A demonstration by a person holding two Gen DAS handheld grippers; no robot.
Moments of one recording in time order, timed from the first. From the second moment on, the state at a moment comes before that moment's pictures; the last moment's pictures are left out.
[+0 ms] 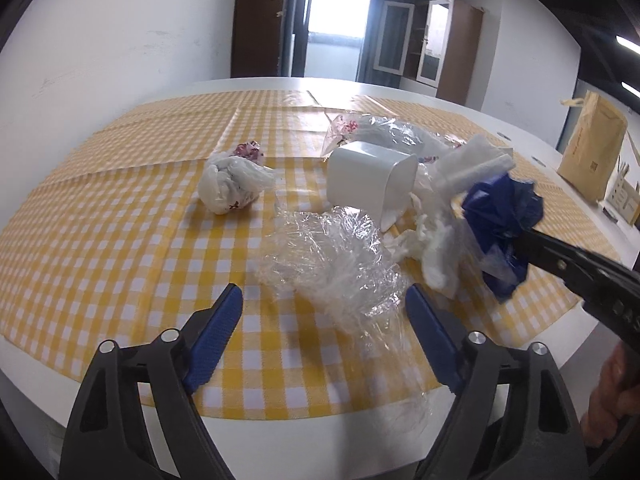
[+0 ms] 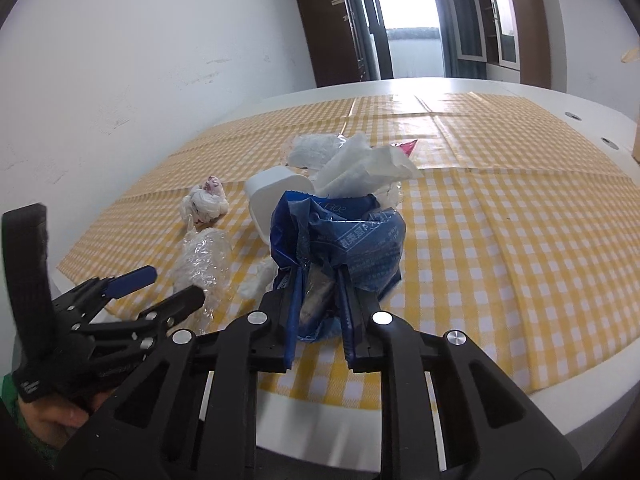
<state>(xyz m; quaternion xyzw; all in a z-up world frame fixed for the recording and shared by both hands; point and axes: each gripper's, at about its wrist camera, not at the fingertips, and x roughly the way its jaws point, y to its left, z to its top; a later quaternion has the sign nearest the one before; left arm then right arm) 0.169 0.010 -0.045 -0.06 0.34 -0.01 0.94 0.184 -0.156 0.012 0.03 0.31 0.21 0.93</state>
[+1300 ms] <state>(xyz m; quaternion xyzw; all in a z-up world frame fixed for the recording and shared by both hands) 0.038 0.005 0.004 -0.07 0.24 -0.10 0.96 0.067 -0.188 0.040 0.03 0.26 0.24 0.94</state>
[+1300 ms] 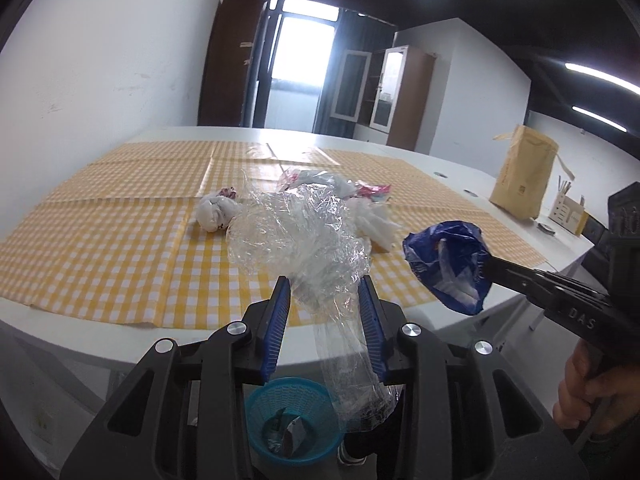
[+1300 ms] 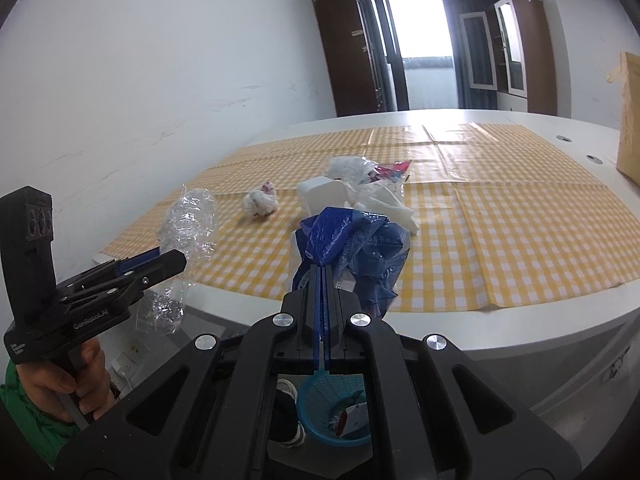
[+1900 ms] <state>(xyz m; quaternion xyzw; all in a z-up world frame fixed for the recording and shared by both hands) -0.045 0.003 0.001 -0.03 0.24 -0.15 0.96 -0.014 -0.194 0.024 -0.01 0.26 0.27 0.92</state>
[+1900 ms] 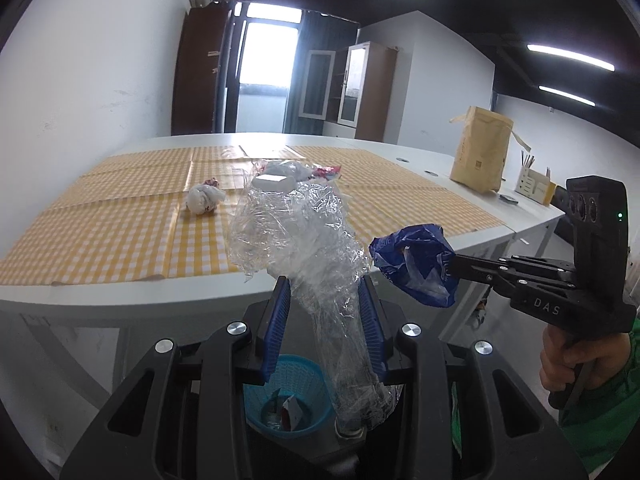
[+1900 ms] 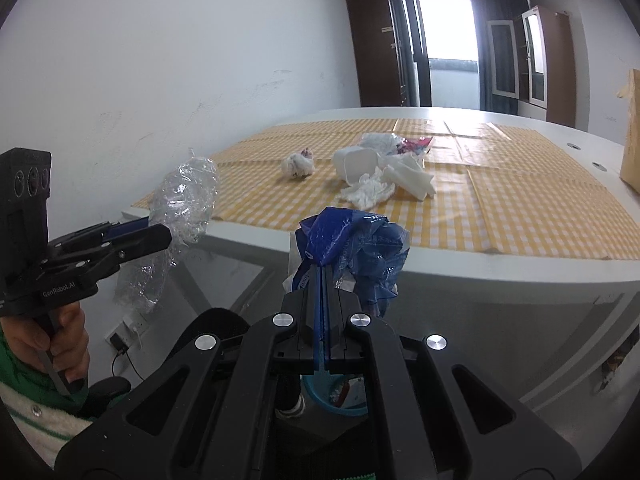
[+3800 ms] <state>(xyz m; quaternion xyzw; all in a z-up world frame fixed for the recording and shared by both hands) 0.104 0.036 -0.267 -0.14 0.54 -0.12 0.82 0.142 -0.131 -0.246 0.04 0.56 0.25 0.79</state>
